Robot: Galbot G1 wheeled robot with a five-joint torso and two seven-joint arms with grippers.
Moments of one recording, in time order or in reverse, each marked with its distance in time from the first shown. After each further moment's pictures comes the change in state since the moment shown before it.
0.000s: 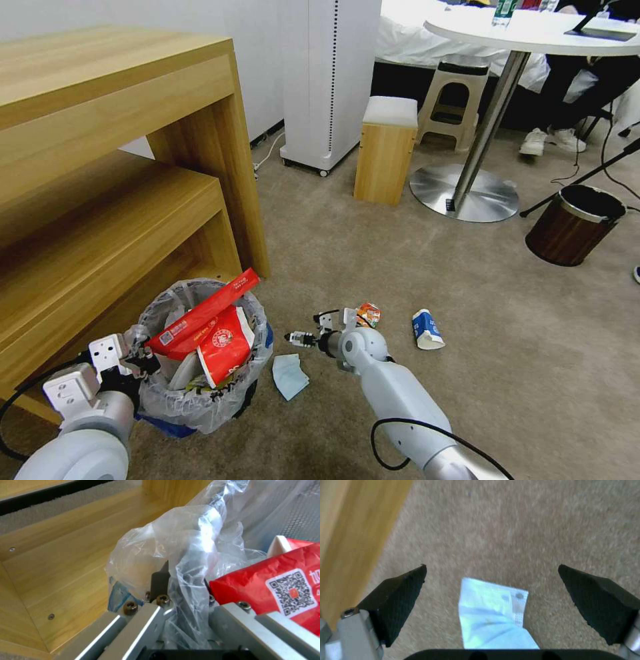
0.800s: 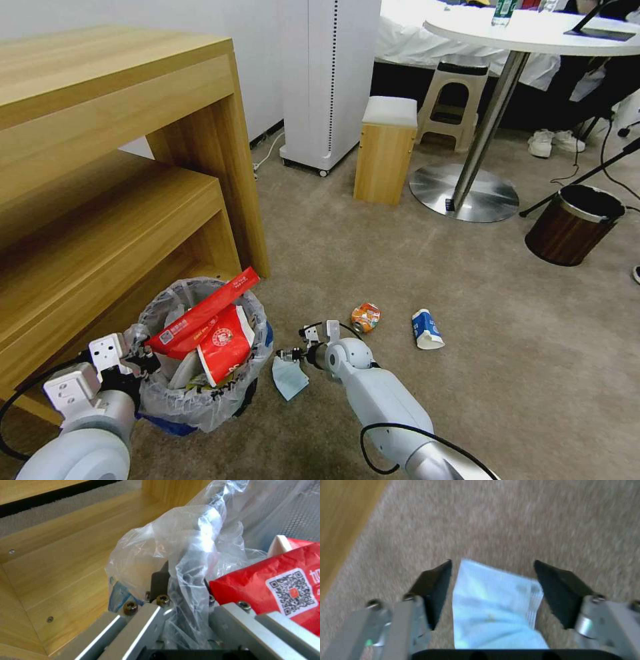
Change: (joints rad) left arm -0.009 -0.004 0.001 -0.001 0.006 0.000 -0.001; right arm 0.024 0.057 -0.011 -0.140 -0.186 0.065 -0.129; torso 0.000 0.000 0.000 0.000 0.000
